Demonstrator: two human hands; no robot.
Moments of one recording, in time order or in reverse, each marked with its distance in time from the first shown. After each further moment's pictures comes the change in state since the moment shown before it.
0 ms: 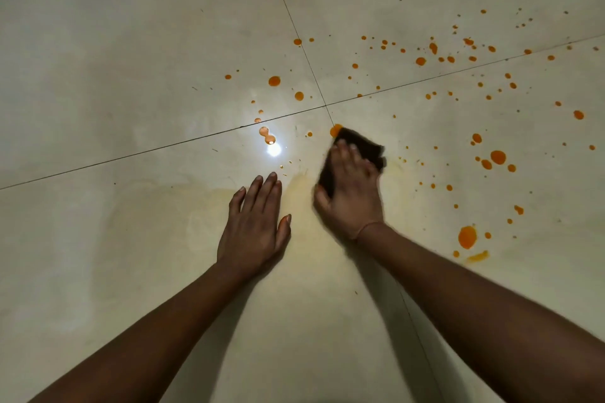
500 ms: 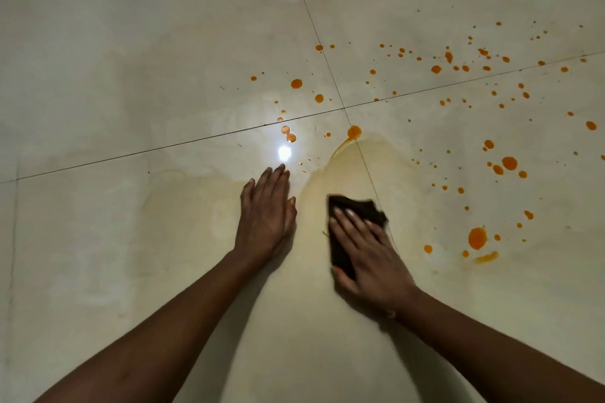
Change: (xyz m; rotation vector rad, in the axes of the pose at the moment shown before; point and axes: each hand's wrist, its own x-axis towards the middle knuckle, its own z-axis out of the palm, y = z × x) left_hand -0.006 0.003 -0.026 -0.236 0.076 -0.114; right_hand -0.106 0.019 0.012 -0.073 -0.168 -0.387
